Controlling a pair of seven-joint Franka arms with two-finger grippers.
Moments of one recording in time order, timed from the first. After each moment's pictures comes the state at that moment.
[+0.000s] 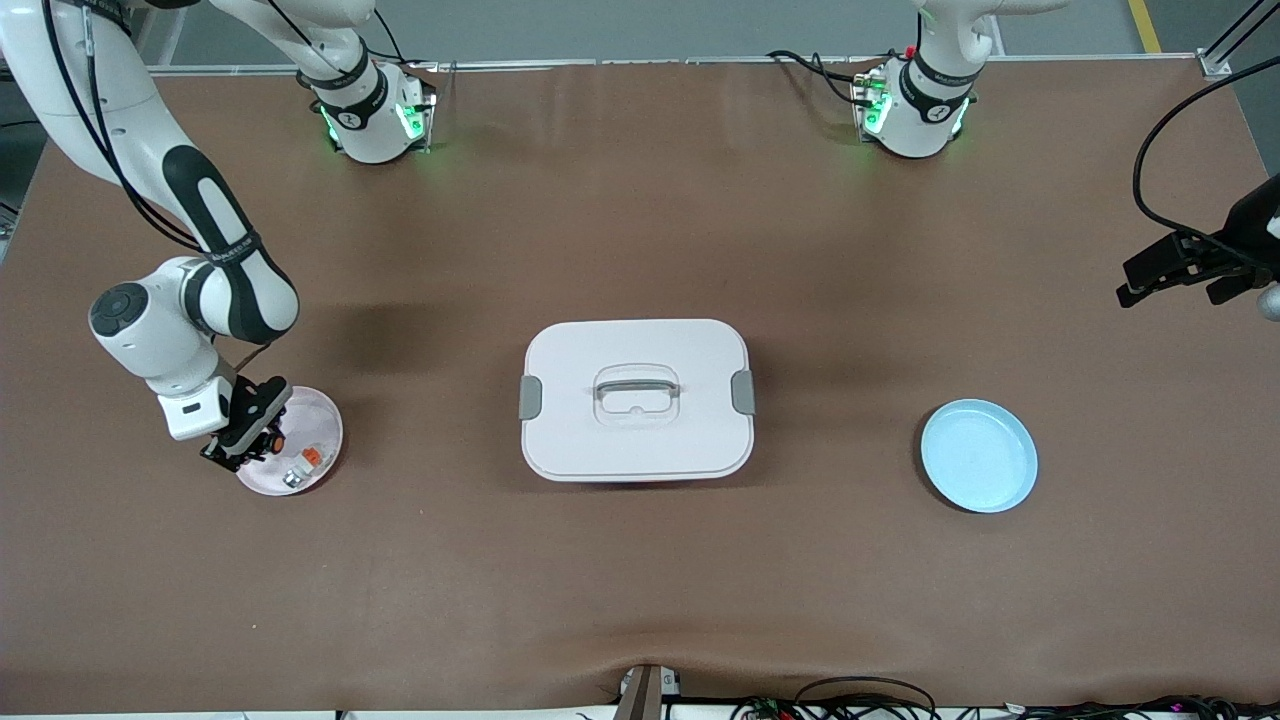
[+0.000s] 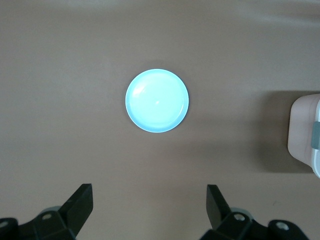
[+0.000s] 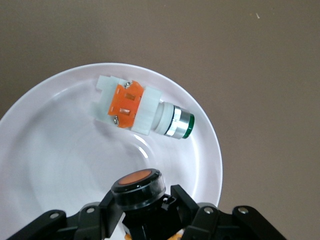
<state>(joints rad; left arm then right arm) -0.01 0.03 0.02 -1.56 -0.02 1.65 -0.01 -0.18 0.53 0.04 -2.12 0.11 2.93 -1.43</state>
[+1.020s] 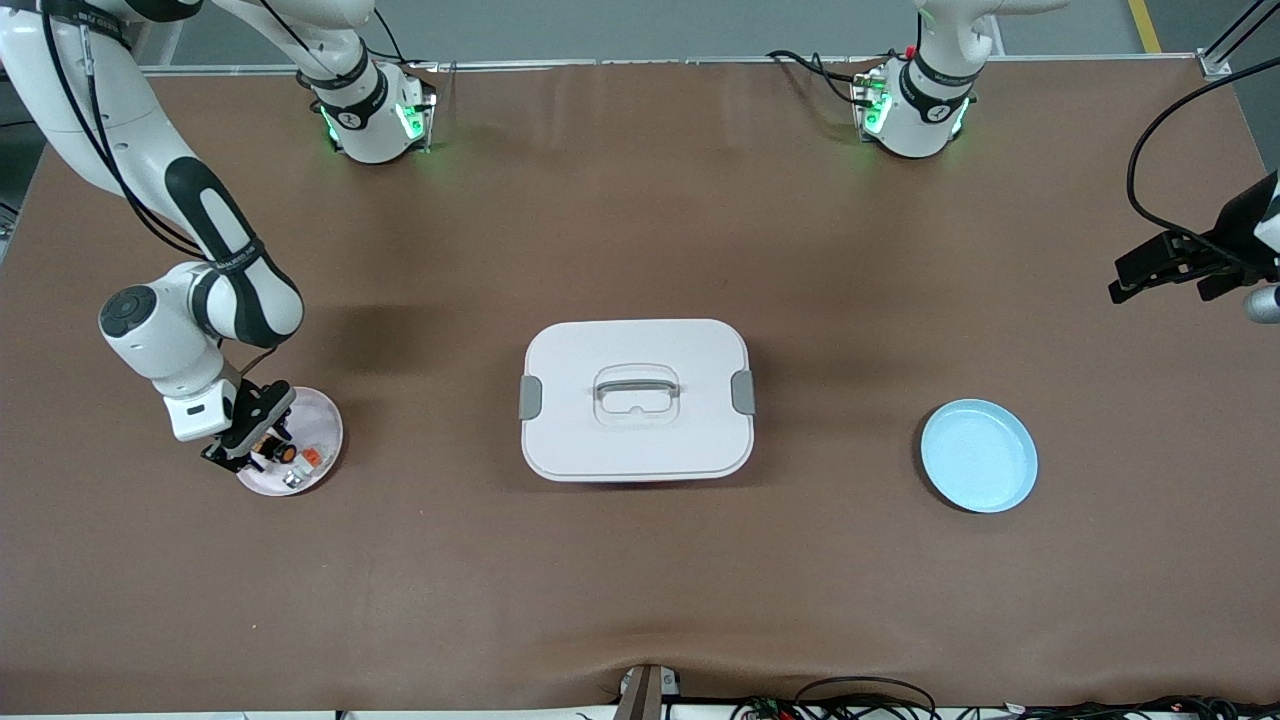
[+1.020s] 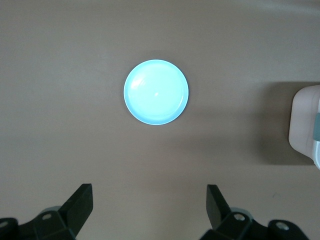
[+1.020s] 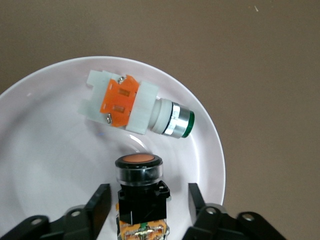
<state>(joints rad) -0.01 0.04 0.01 -1.56 -0.02 1.62 -0.02 -0.20 0.56 0.06 -2.12 0.11 2.98 -1.43</state>
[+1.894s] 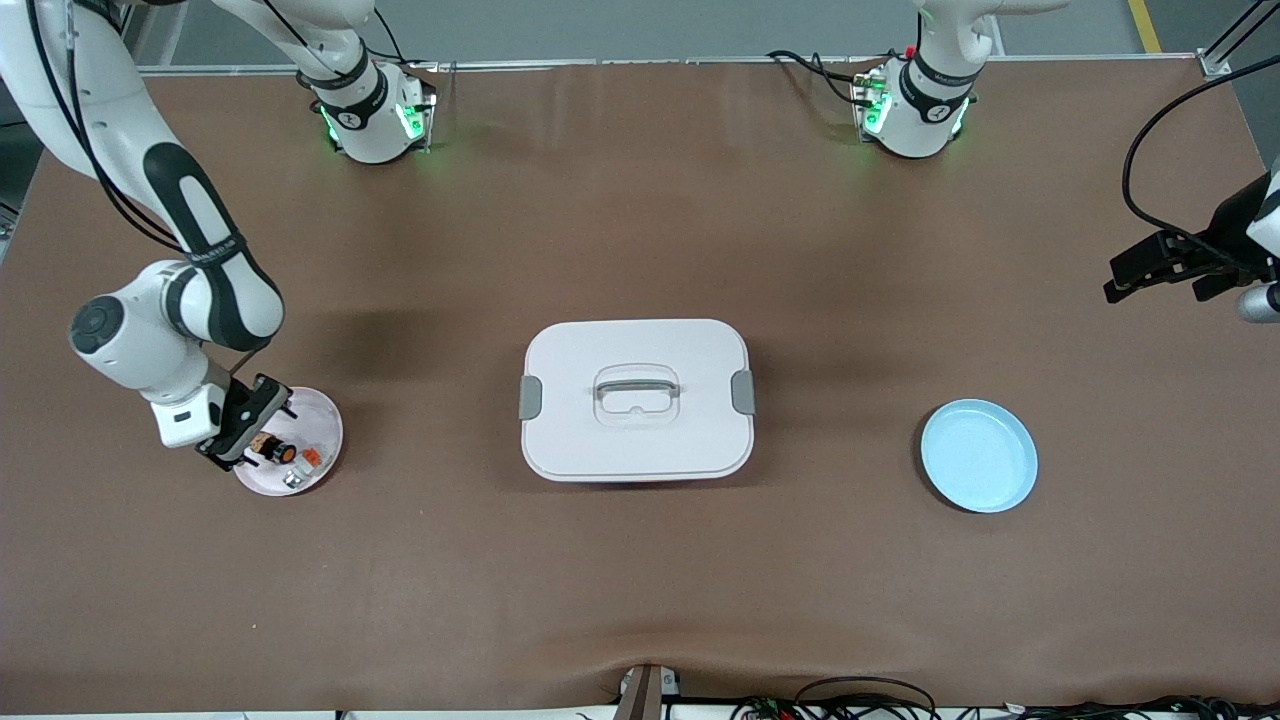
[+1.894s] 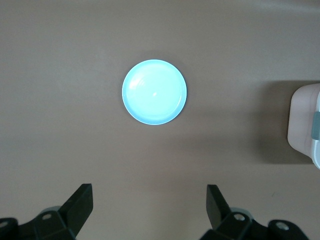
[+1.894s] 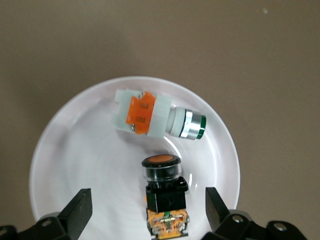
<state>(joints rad) -0.01 0.04 0.01 -1.56 -0.02 1.62 -0.02 -0.20 0.47 0.06 -2.04 0.14 2.62 -1.32</state>
